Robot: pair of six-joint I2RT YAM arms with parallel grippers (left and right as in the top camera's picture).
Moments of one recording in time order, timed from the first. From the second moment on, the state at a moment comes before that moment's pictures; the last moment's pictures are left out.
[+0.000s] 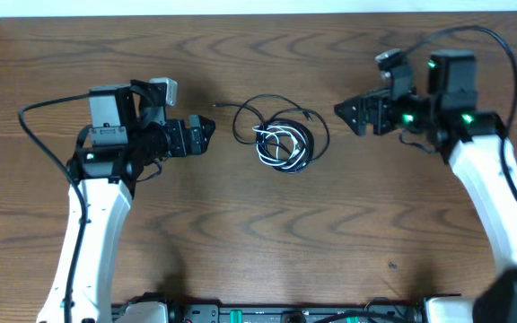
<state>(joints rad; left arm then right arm) 0.04 1.32 1.05 -0.62 0.50 -0.09 0.10 1.56 1.24 -0.55 -0.62 0.04</state>
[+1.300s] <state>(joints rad) -0.02 1.37 1.05 -0.69 0.41 -0.15 0.49 2.04 1.39 -0.68 -0.08 0.48</state>
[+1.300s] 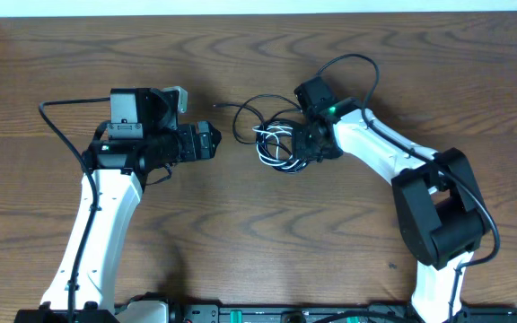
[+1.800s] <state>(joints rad) -0.08 1.42 1.05 -0.68 0.41 -0.28 0.49 2.07 1.41 -0.65 0.00 0.50</state>
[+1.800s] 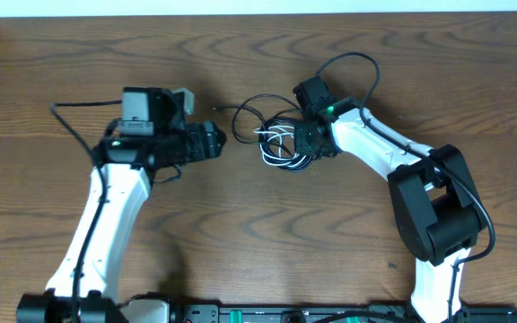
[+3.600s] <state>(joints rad) -0.35 1.50 1.05 -0.45 0.33 -0.52 0.18 1.78 1.41 -0.56 -1.15 0.15</state>
